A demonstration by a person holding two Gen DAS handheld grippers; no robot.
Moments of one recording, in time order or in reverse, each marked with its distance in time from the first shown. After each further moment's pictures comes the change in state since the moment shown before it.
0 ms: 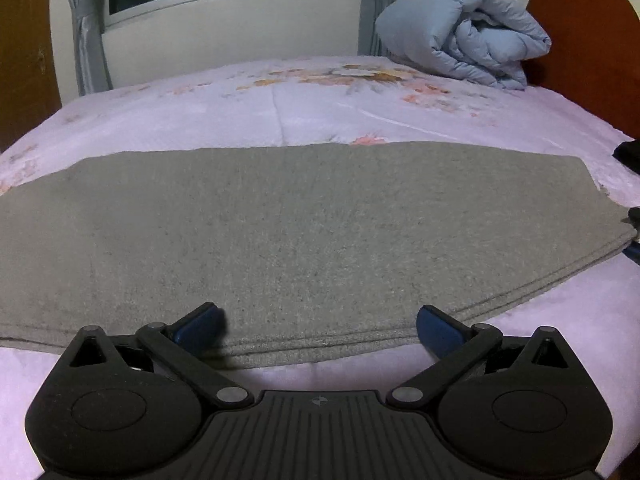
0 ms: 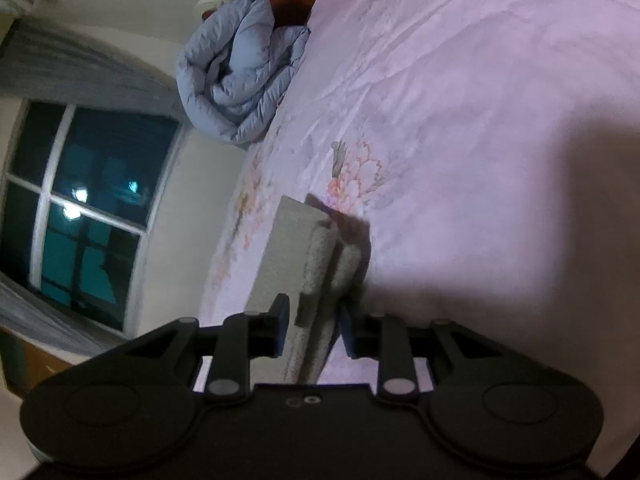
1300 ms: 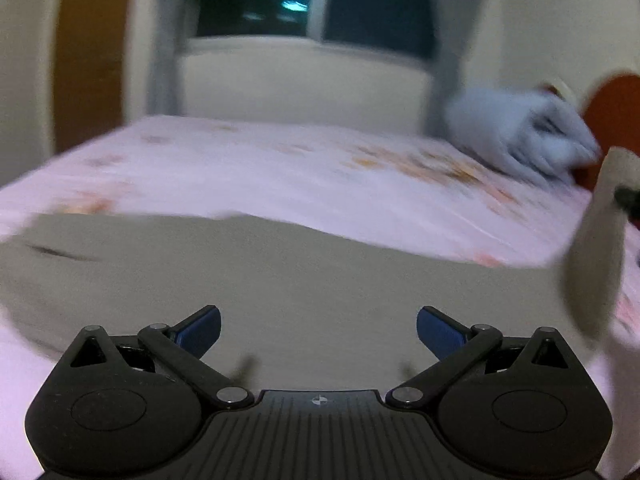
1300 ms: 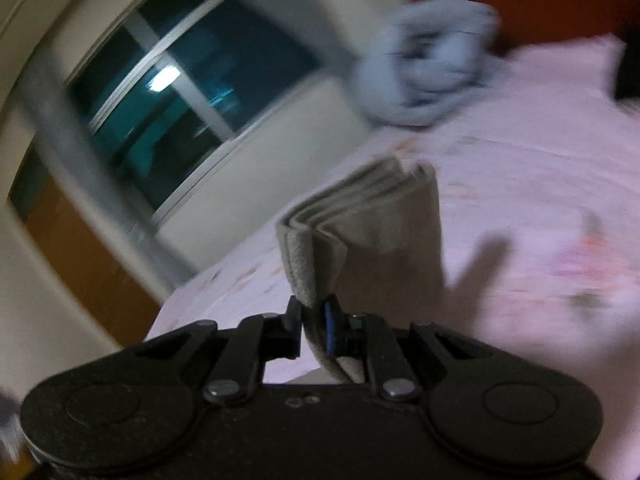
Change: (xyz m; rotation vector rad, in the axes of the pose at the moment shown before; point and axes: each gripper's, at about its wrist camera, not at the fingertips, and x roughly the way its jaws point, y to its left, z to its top) left arm -0.083 0.193 0.019 -0.209 -0.186 0.090; right arm 0.025 0.217 -0.114 -0.645 0.086 0.097
